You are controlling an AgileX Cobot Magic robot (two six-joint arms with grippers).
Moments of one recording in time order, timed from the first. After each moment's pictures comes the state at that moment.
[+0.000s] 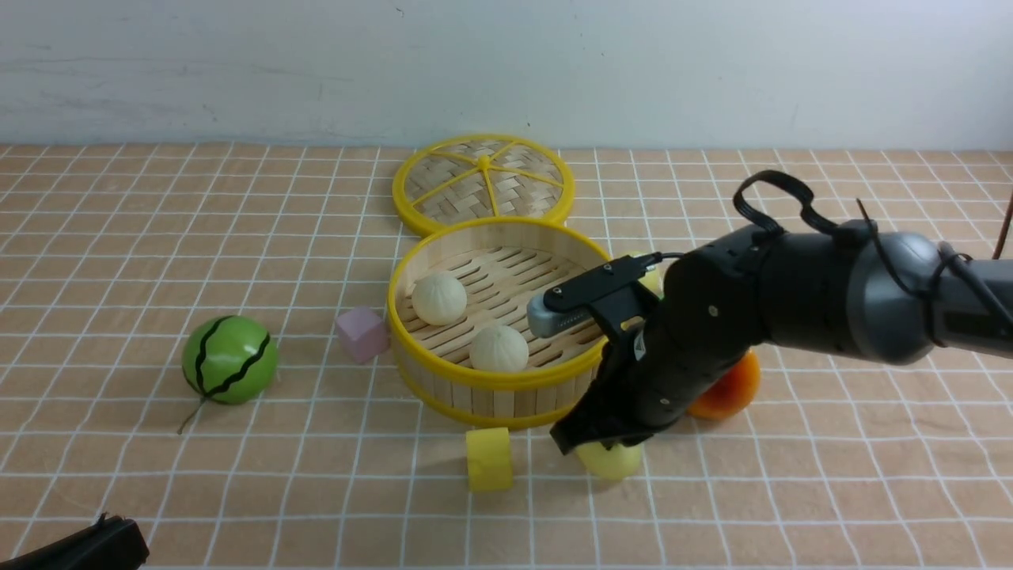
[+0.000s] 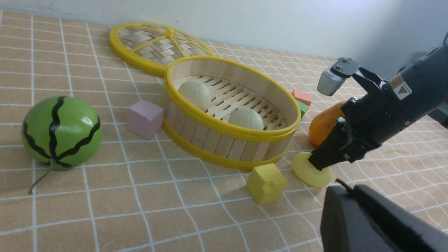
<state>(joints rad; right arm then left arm) 0.57 1.90 -1.27 0.07 0.60 -0.03 -0.53 0.19 -0.17 0.04 0.17 -0.36</state>
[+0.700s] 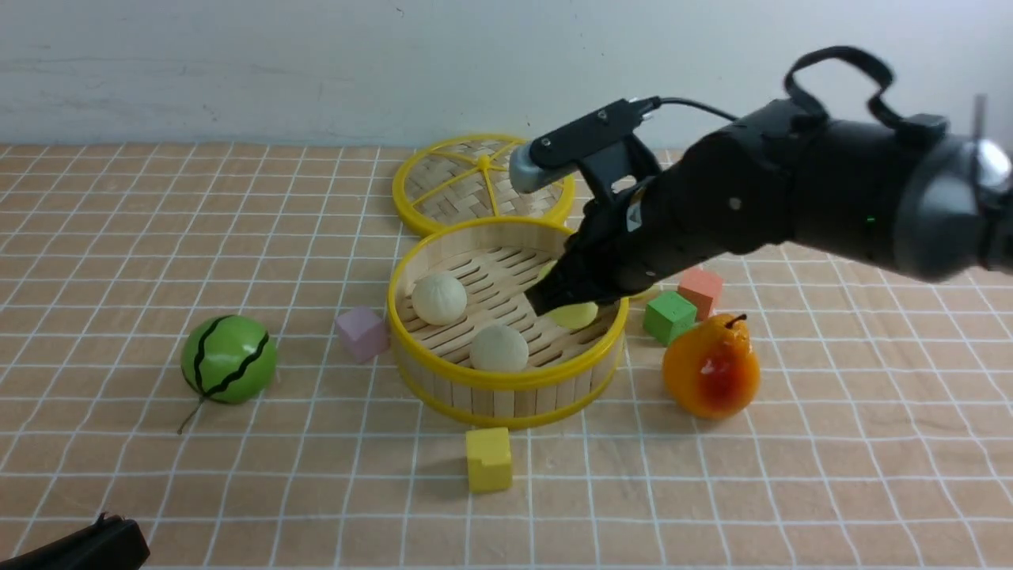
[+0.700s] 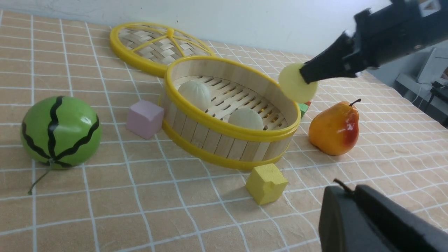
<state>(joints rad) 0.54 1.91 -1.51 -0.03 0.51 -0.05 -0.53 0.19 -0.17 0.04 0.17 -0.36</state>
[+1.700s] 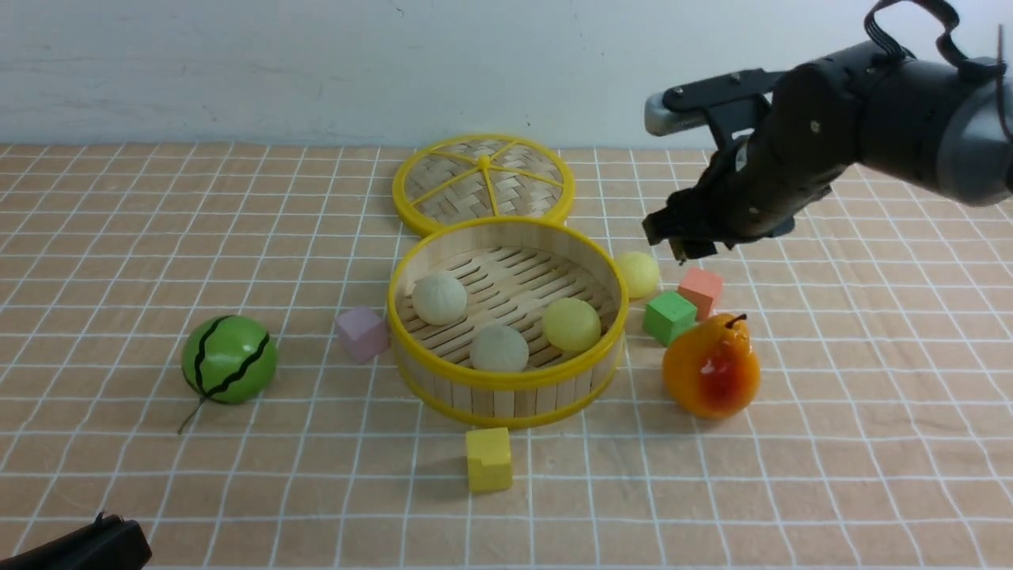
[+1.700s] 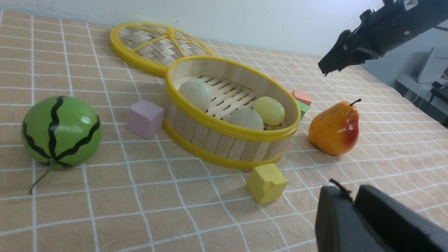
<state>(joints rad) 0.31 2.01 -1.69 -0.03 0.72 0.03 -0.53 0.19 -0.17 0.04 0.17 -0.36</state>
